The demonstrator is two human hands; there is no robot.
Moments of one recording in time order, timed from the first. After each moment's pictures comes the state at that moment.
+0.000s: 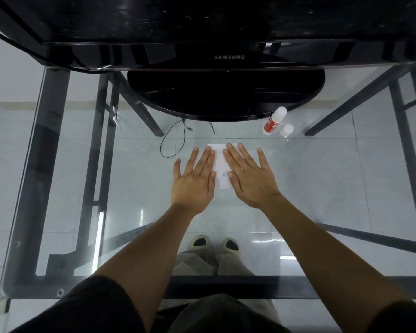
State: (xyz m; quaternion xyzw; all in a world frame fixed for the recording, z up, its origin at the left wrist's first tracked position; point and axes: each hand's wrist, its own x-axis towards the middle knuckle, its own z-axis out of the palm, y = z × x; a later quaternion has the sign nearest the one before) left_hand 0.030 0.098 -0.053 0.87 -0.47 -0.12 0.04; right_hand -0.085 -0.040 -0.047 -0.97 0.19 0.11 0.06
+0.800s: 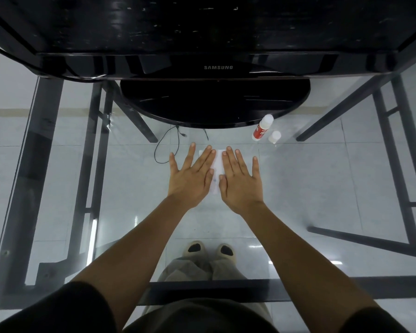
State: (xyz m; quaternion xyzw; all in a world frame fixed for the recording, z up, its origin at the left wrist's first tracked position) left_hand 0.042 0.072 -0.050 0.85 -0.51 -0.12 -0.02; right_hand -0.078 -0.024 -0.046 -0.95 0.30 0.12 0.05
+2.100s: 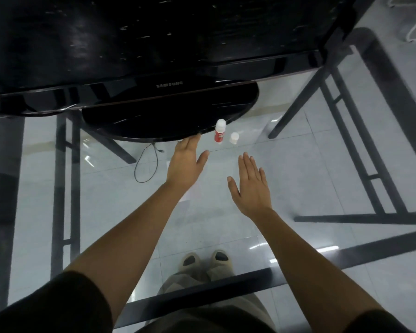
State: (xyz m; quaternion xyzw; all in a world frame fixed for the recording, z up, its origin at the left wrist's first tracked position) left_hand 0.024 -0.007 -0.009 0.82 -0.47 -0.17 0.28; right_hand -0.157 -0.056 -0.035 -0.88 0.44 0.02 0.19
